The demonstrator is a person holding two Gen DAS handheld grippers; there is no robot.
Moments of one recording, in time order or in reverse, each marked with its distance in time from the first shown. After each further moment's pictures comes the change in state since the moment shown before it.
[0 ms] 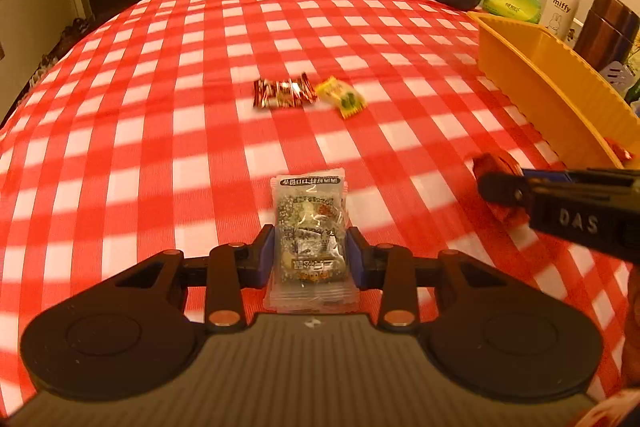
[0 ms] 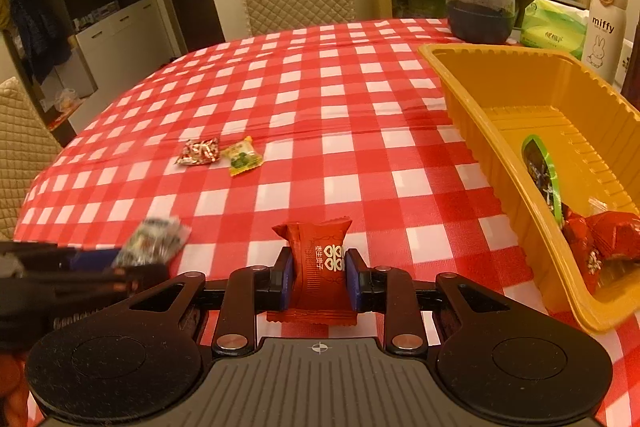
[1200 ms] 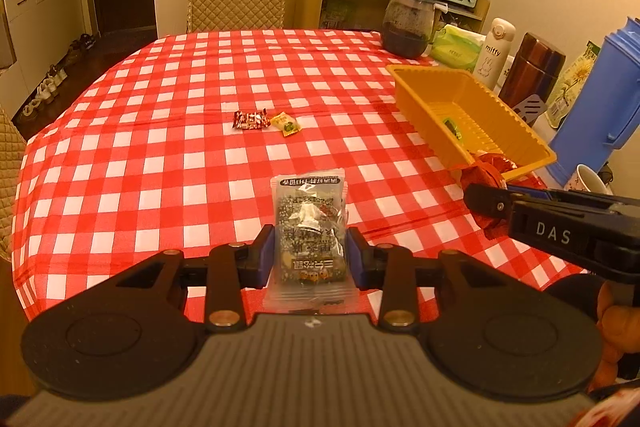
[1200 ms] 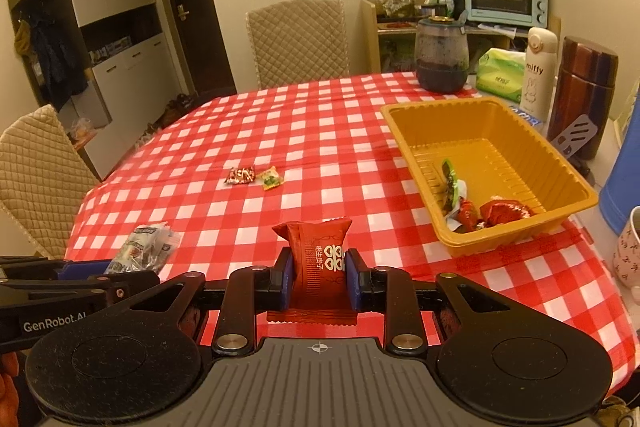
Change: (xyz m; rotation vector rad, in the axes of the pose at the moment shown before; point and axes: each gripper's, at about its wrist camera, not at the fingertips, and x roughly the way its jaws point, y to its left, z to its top) left arm -0.155 -0.053 -0.035 -0.041 -0.114 -0.037; right arm -0.166 0.008 -0.031 0.003 -0.121 -0.001
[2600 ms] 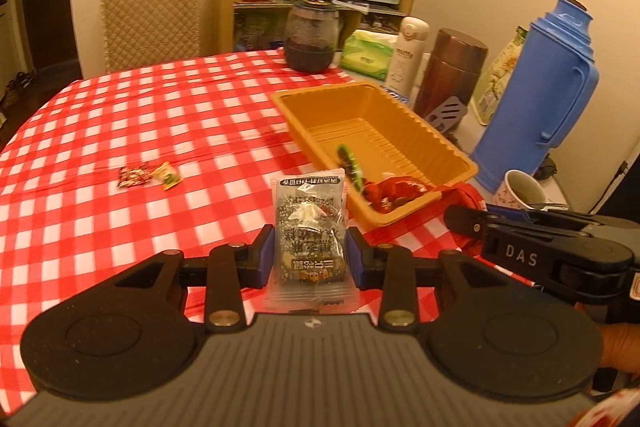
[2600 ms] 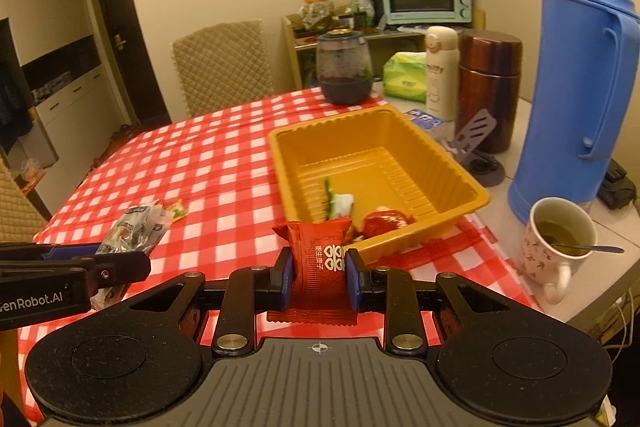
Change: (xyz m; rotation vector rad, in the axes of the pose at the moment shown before) left arm 0.025 -0.100 0.041 0.133 -0.023 -0.167; right arm -0.034 -0.093 0.013 0.121 -0.044 -0.153
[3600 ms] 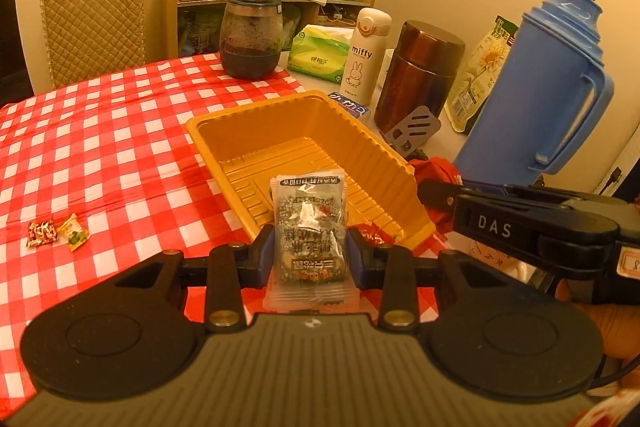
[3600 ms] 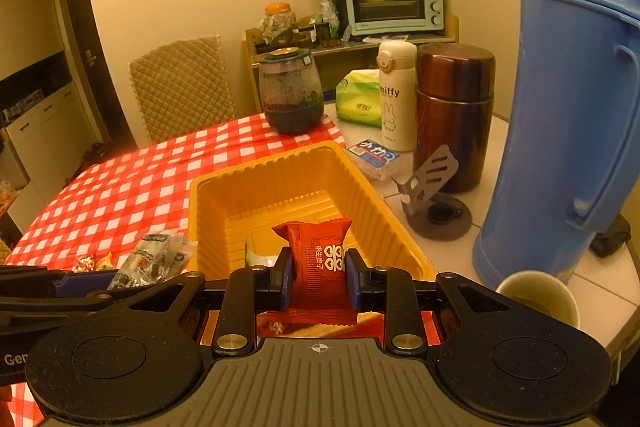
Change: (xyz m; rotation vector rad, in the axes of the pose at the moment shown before) left arm 0.096 -0.048 0.056 0.045 0.027 -0.094; right arm 0.062 -0.073 0.062 0.023 -0.029 -0.058
